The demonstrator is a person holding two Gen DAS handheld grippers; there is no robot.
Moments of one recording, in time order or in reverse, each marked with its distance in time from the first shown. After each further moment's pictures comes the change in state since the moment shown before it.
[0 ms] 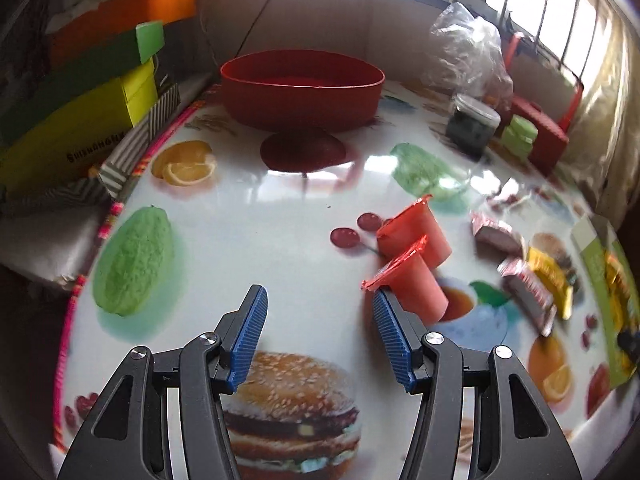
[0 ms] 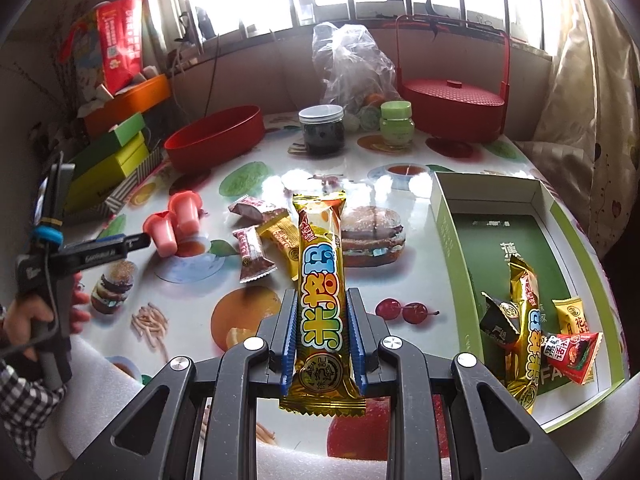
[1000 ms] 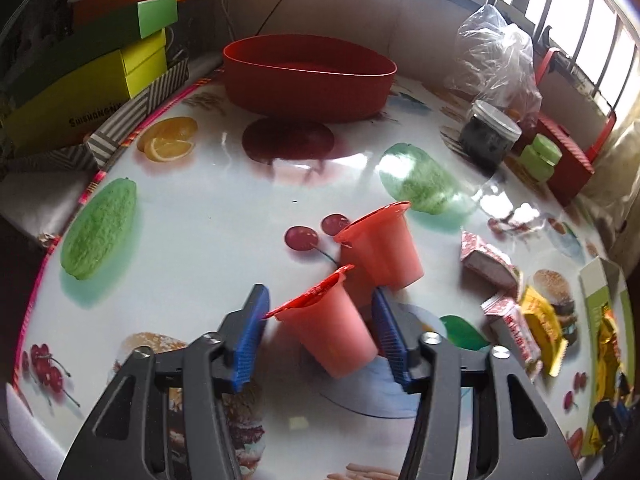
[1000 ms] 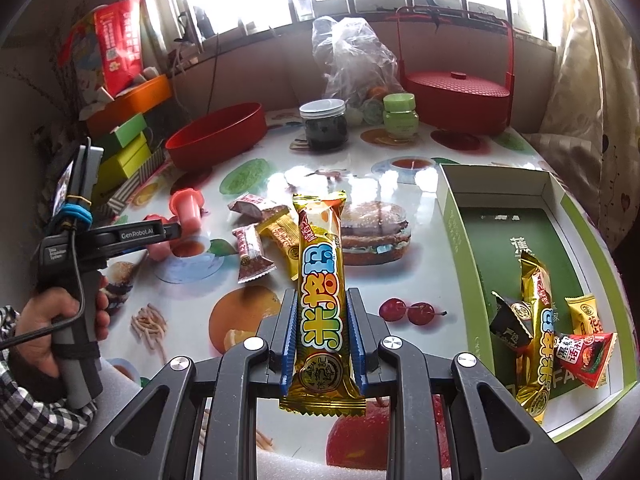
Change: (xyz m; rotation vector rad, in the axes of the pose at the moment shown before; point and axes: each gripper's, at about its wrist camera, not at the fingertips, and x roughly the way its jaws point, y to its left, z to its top) left arm 0.023 -0.039 0.005 -0.120 0.021 0.082; right arm 0.010 -0.006 -0.001 0.018 0.011 0.034
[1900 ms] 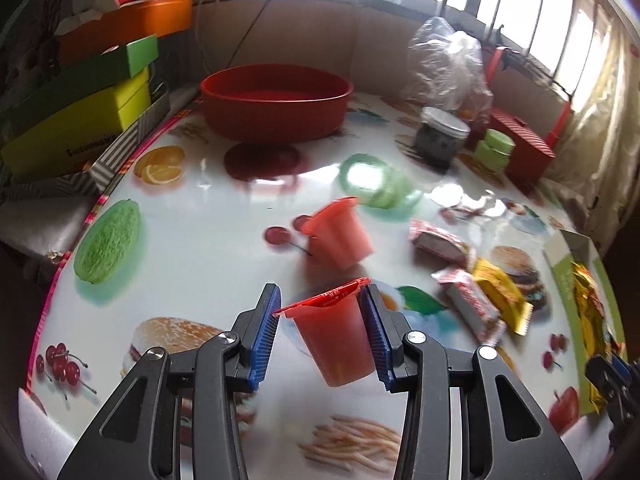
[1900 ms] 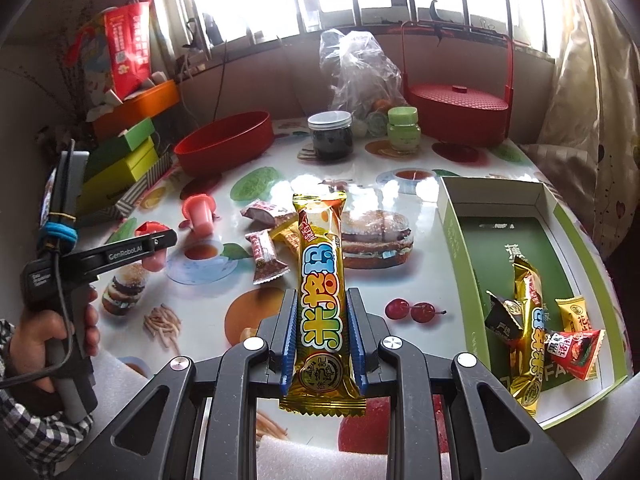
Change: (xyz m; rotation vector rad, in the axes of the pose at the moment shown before) left arm -0.045 -0.009 -0.019 0.092 -0.075 -0.094; right arm -0.019 0.009 -0.001 -0.017 -0.032 -0.004
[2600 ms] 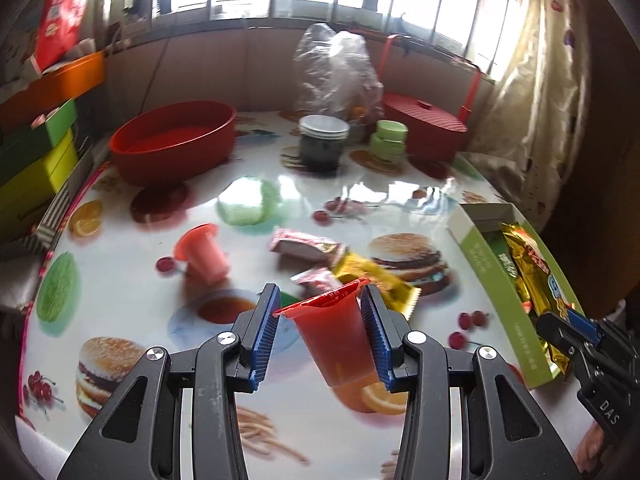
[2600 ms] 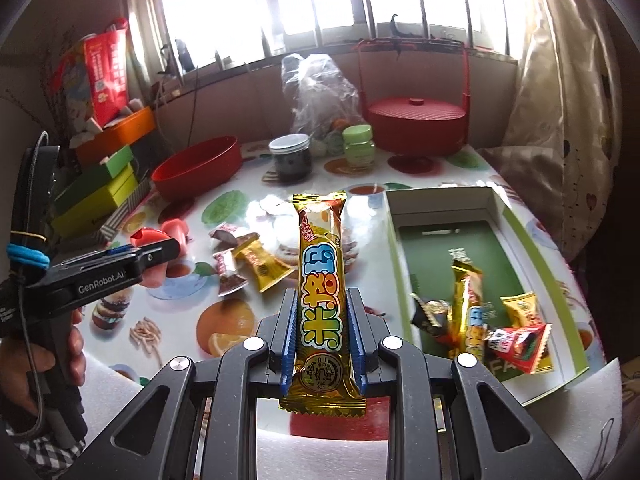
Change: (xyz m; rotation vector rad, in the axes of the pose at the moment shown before) left arm -0.033 -0.086 -0.001 0.187 -0.034 -0.167; right arm -0.033 -0.031 0.000 0.061 -0.059 -0.073
